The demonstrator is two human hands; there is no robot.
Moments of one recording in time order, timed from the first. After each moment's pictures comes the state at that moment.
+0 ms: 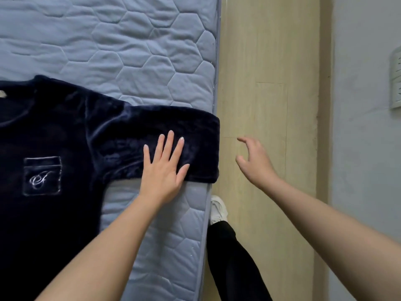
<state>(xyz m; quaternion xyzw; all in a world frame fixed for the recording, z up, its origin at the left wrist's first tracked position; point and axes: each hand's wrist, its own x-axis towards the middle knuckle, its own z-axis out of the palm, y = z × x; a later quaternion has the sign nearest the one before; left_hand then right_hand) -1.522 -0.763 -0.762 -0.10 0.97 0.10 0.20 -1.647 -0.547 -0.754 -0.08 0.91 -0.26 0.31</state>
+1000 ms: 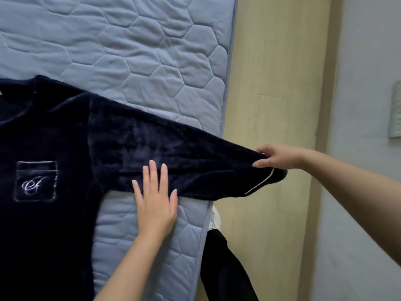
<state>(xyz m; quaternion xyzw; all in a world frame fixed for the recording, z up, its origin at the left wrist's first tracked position) -1.483 -0.748 -0.770 -0.26 0.95 0.15 0.13 -1.770 -0.531 -0.751 -0.18 0.76 -0.12 0.61</state>
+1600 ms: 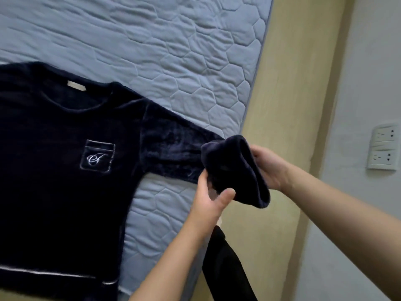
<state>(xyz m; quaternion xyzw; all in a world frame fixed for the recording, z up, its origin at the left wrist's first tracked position) -1.514 -0.717 -0.583 -0.36 0.53 0.77 0.03 -1.688 -0.644 -0.590 0.24 0.43 -0.54 0.69</state>
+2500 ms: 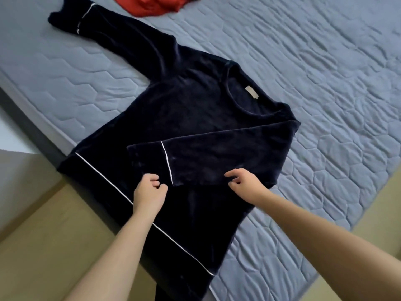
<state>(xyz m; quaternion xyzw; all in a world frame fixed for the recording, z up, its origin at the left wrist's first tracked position) -1.146 -1.012 -0.644 -0.75 0.51 0.43 -0.02 -1.396 -0.926 -0.666 -0.38 0.77 -0.10 0.50</state>
